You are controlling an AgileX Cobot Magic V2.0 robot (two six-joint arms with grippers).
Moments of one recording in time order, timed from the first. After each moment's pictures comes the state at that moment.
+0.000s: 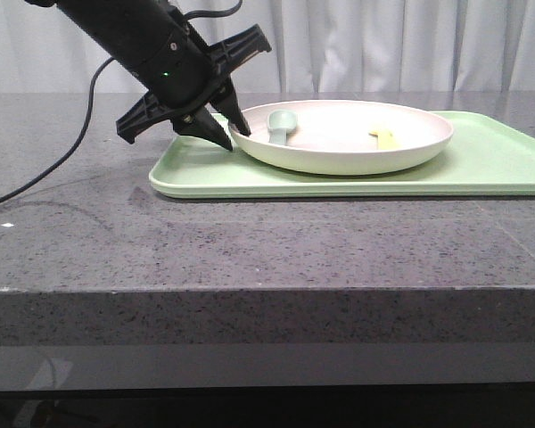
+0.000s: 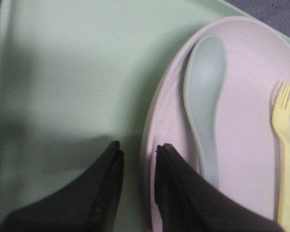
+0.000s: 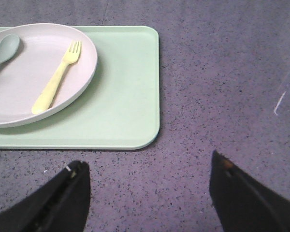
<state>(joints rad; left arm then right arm) -0.46 1.96 -1.50 -0.58 0.44 -0.16 -0.01 0.58 -0.61 0.08 0.56 0.01</state>
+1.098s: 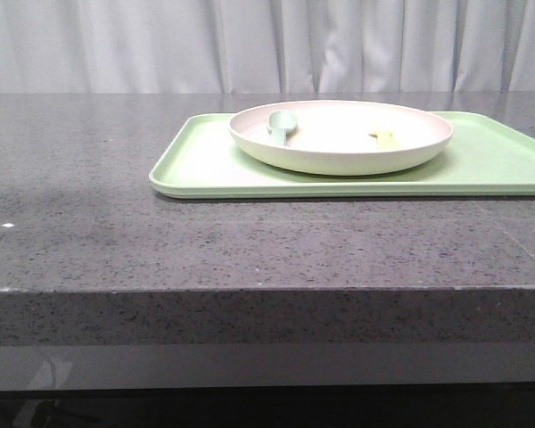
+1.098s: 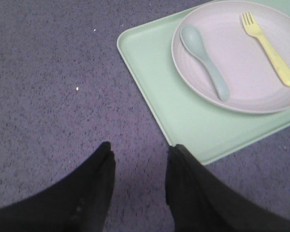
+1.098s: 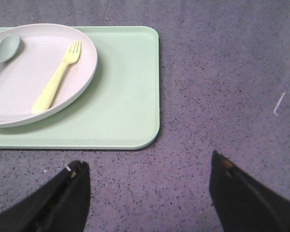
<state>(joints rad) -0.46 1.15 -1.21 0.04 0.82 0.00 -0.01 0.58 -0.61 0.08 0.56 0.01</state>
